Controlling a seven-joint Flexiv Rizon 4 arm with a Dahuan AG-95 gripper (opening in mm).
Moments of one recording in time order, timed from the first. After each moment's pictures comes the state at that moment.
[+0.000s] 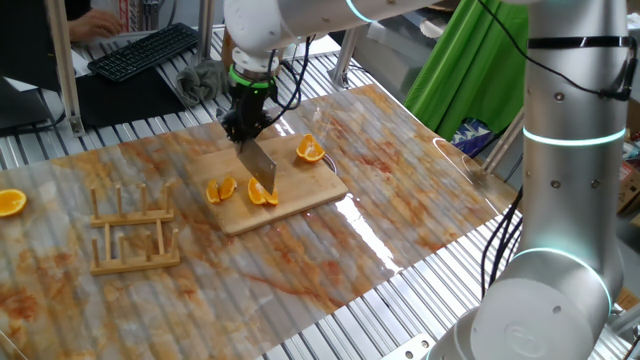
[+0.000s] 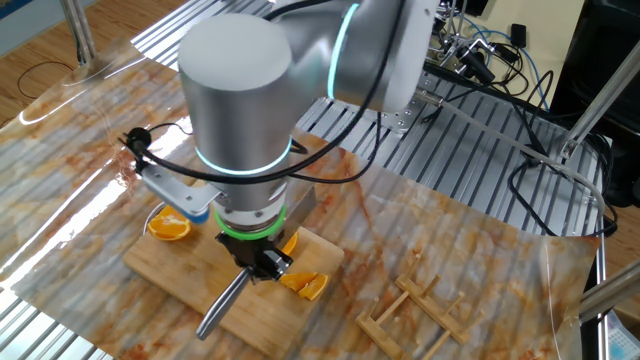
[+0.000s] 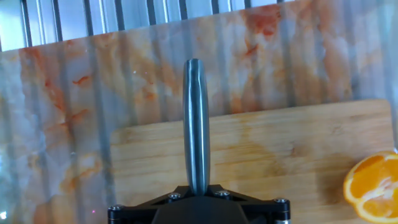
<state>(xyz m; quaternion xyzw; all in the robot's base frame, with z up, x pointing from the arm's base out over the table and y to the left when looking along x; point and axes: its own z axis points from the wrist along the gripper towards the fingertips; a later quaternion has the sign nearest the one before) 0.654 0.033 0.077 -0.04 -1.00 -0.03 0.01</state>
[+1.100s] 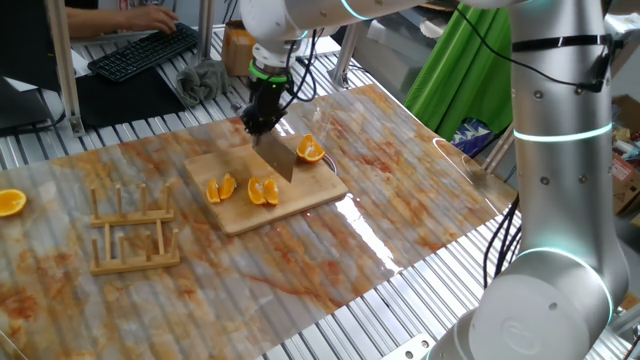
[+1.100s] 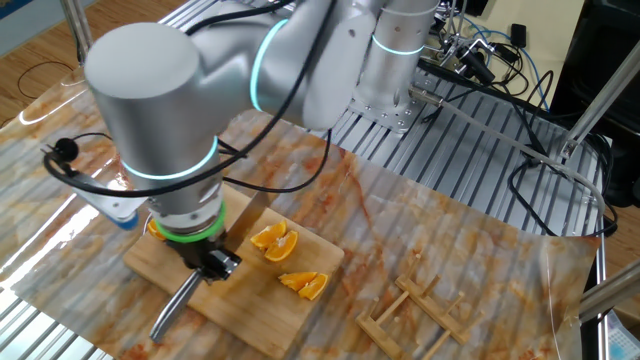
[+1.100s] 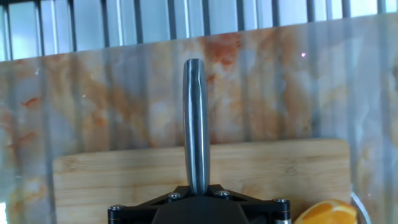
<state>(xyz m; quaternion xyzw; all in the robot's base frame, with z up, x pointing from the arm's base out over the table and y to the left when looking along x) 0.683 -0.032 0.057 -0.01 -1.00 -0.03 0.01</state>
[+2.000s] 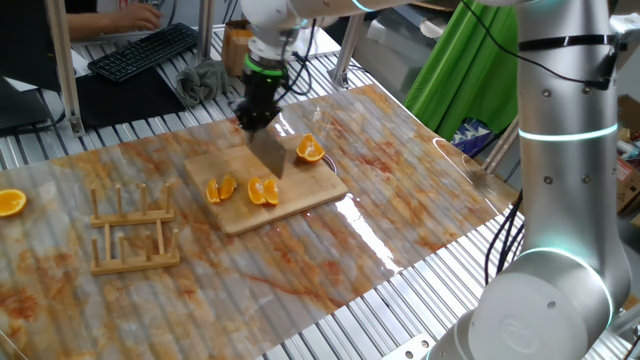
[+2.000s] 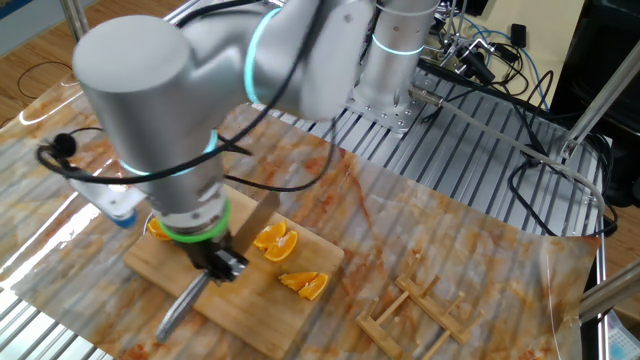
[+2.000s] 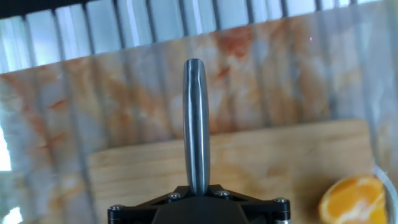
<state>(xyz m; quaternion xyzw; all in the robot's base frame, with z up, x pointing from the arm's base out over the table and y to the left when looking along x) 0.668 0.024 0.090 -0.07 -1.00 -0.04 0.03</state>
